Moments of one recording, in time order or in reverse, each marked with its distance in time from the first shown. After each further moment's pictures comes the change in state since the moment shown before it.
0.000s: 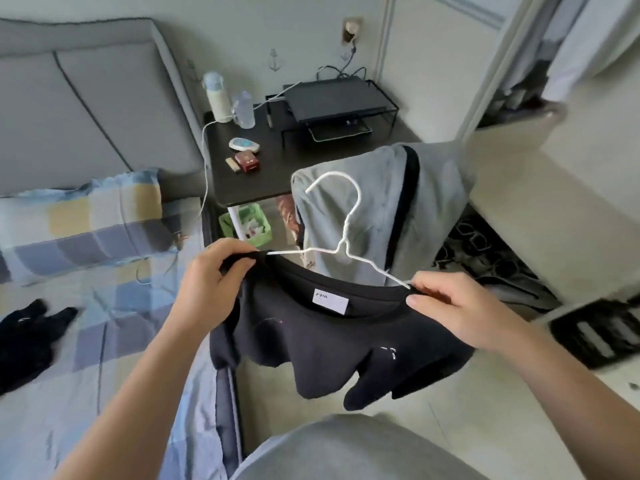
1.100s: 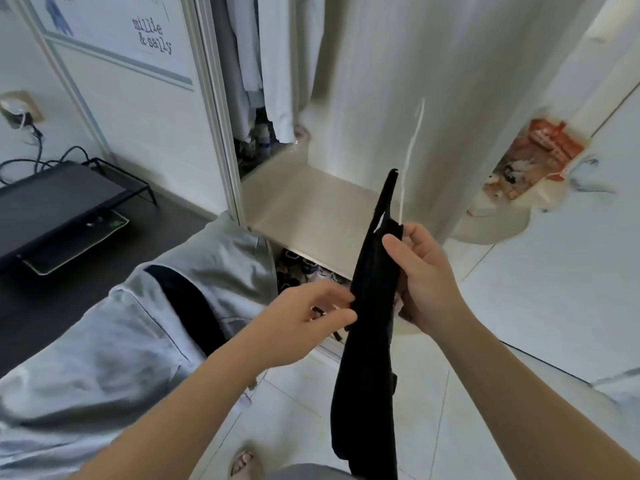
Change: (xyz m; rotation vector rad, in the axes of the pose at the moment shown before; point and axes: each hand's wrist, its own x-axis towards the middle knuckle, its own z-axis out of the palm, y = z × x) left_hand 0.152 0.262 0.334 -0.193 -1.182 0.473; right_hand -0.025 0.113 -0.210 0.799 1.212 0.244
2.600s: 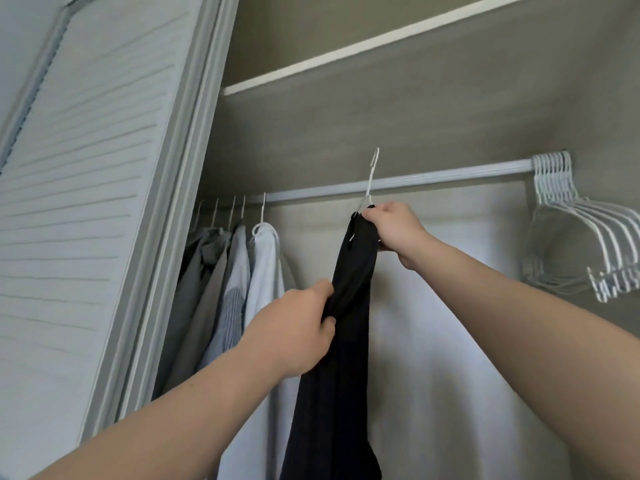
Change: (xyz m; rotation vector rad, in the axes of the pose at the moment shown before) left_hand 0.380 0.308 -0.425 0.818 0.789 0.647; right_hand 0.475 -0.542 0.145 -0.421 0.151 -0.928
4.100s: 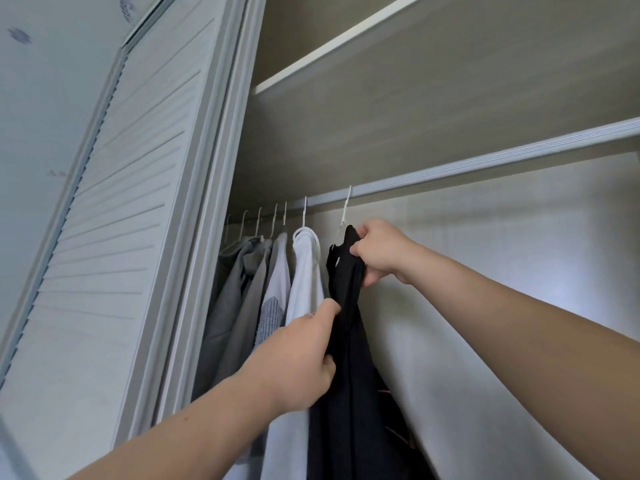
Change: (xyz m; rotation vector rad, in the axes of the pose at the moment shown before) left_hand 0.014 -0.072 0.026 0.101 -0.049 -0.041; right_hand 0.027 0.024 0.088 -0.199 -0.270 0.055
